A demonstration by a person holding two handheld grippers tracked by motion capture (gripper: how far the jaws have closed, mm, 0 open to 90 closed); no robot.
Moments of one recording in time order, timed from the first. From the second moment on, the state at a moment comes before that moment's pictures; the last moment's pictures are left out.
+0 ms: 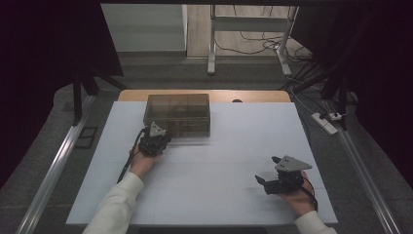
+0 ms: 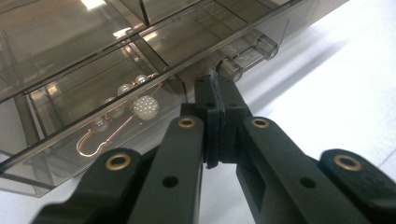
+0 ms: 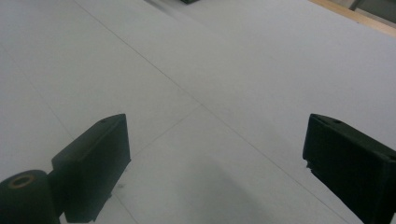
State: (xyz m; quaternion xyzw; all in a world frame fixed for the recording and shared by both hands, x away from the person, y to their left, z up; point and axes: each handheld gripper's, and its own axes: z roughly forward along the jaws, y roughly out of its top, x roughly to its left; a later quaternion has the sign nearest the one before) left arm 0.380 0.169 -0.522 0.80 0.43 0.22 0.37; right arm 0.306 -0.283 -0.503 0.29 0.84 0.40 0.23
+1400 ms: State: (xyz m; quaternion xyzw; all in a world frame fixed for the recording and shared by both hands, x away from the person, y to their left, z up) left arm 0.402 0.168 -0.522 0.78 0.44 0.22 0.38; right arm 0.297 -0.291 -0.503 0.30 0.83 0.40 0.24
